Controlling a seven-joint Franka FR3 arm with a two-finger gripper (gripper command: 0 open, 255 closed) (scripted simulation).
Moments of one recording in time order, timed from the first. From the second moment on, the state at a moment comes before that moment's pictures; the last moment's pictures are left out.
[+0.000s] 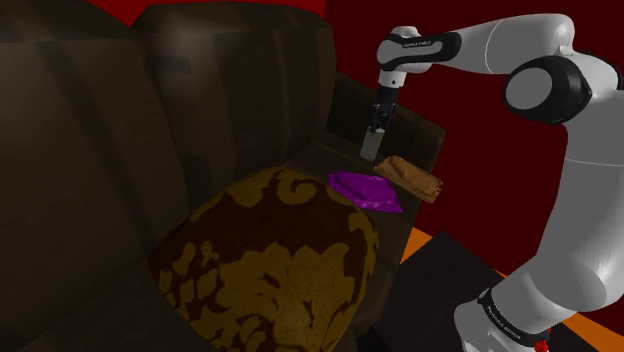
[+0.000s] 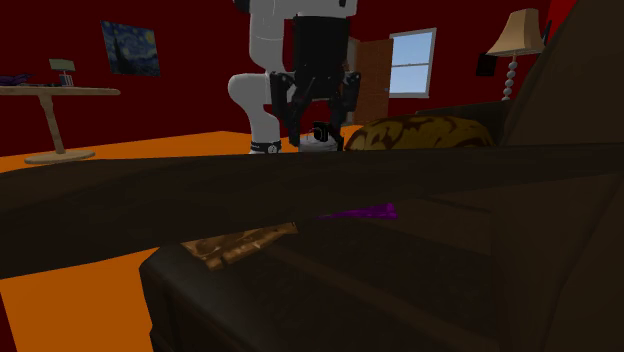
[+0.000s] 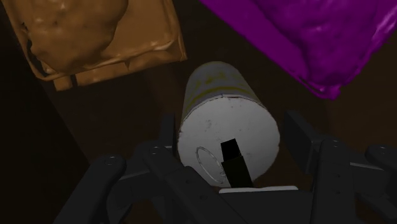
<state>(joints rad) -0.18 0.49 -0.13 -1.42 0.06 1.73 -0.31</state>
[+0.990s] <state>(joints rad) -0.16 0.39 -0.13 -1.39 0.05 1.60 -0.28</state>
